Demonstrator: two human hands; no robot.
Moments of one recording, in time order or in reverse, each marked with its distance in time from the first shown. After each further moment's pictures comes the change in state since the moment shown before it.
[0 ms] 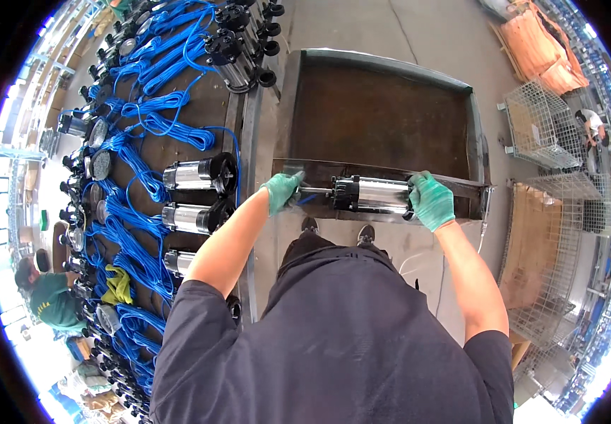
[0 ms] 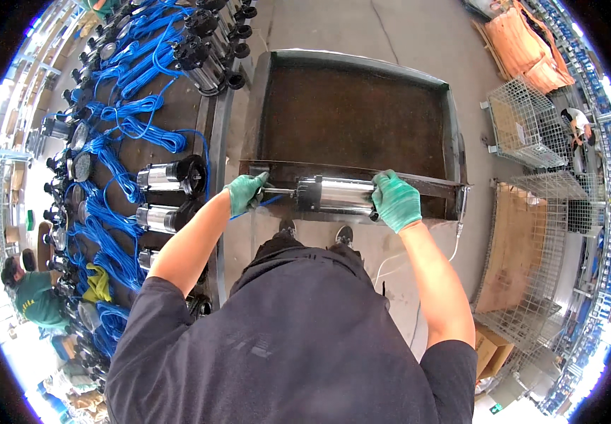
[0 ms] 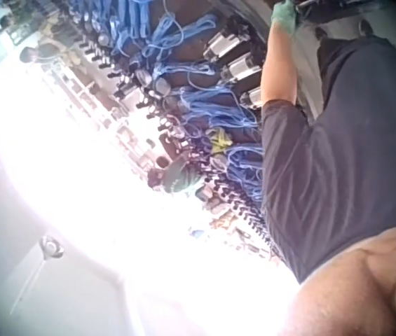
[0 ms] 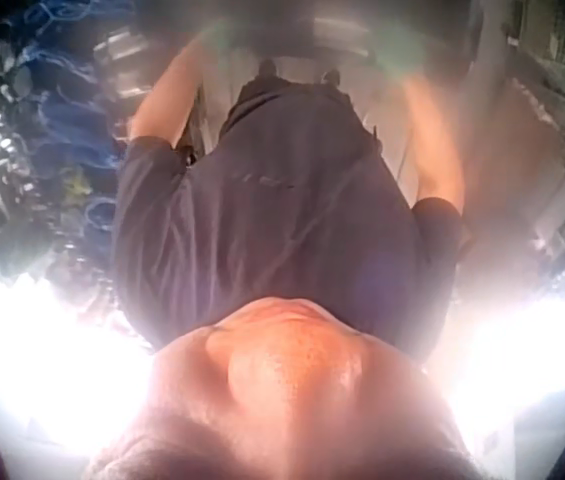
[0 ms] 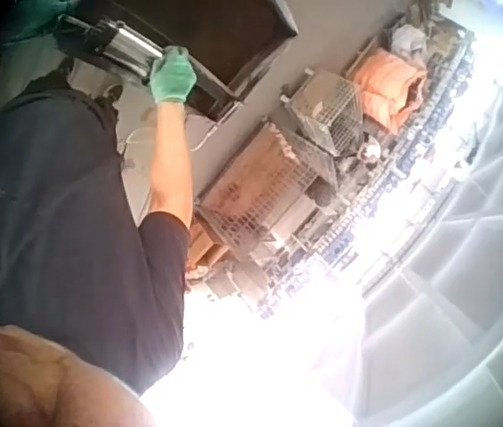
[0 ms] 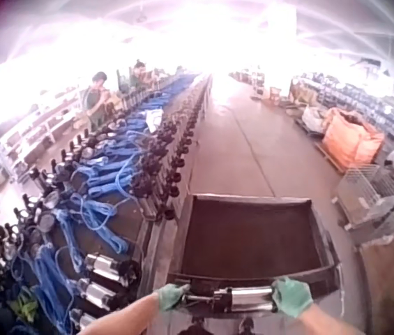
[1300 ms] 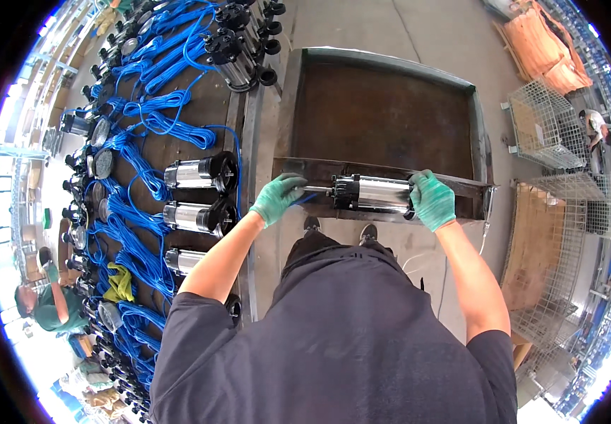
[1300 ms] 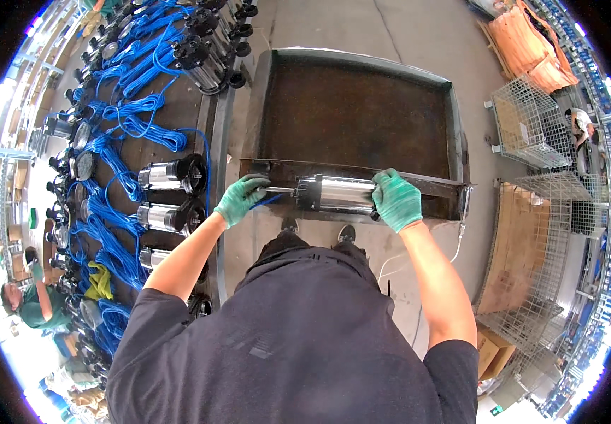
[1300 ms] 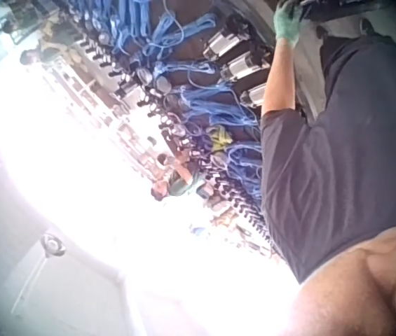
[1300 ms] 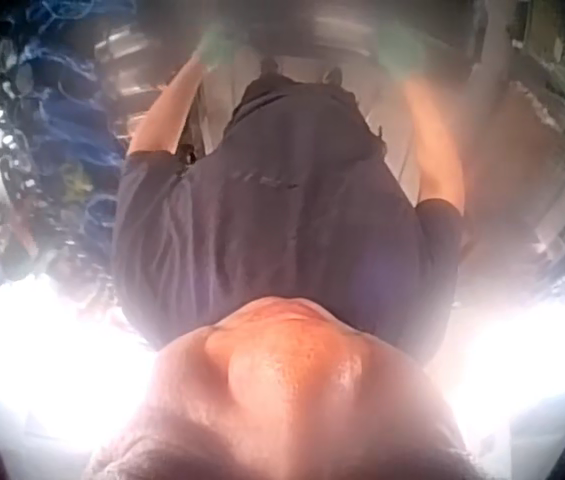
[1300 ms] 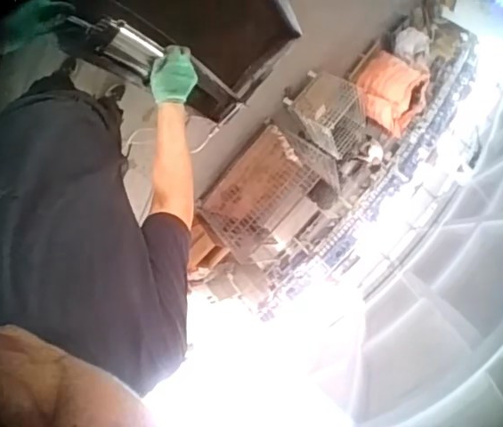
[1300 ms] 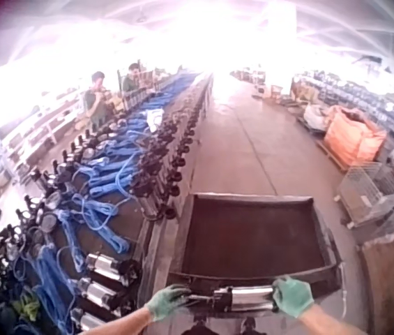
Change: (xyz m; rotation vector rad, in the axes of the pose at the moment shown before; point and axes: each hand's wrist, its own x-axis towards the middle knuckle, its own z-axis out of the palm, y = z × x) left_hand -0.012 -0.043 -0.003 0.471 0.214 1.286; right_hand 0.000 0.001 0.002 0.026 -0.002 0.021
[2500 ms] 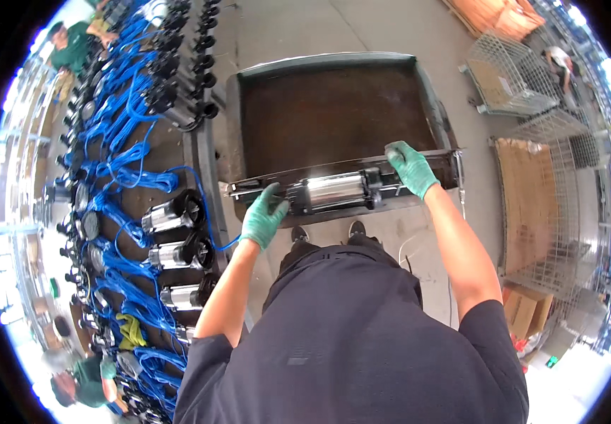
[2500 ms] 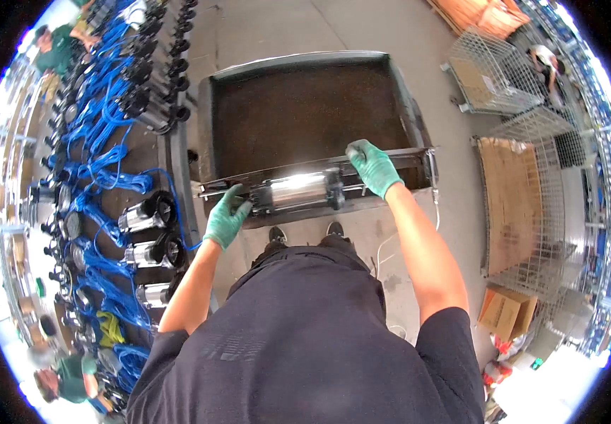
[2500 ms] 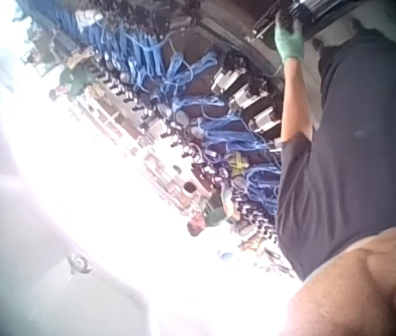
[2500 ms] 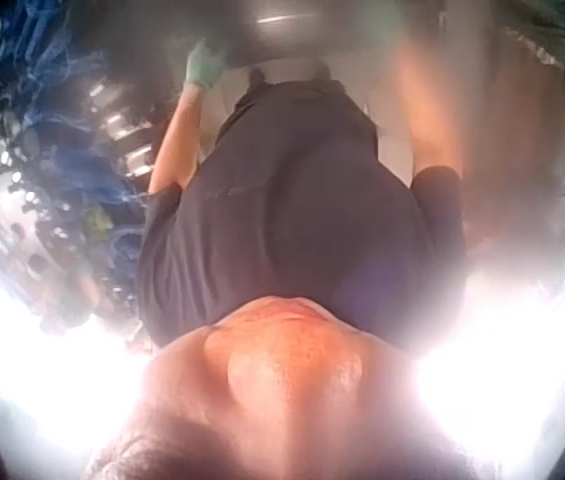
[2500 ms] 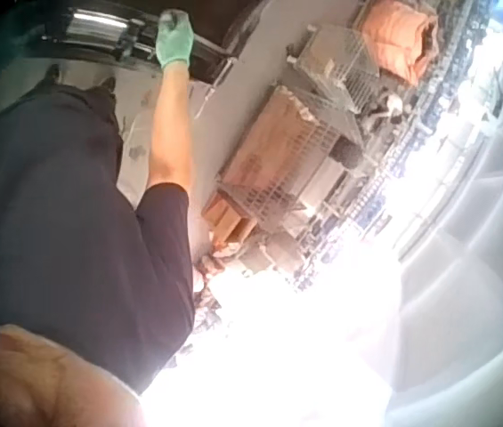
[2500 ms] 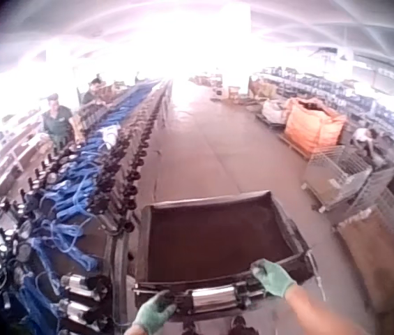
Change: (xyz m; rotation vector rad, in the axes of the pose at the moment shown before) left_hand 0.030 0.083 0.057 -0.029 -0.025 -0.500; right_hand -0.007 0.083 -0.008 0.643 -0.020 0.364
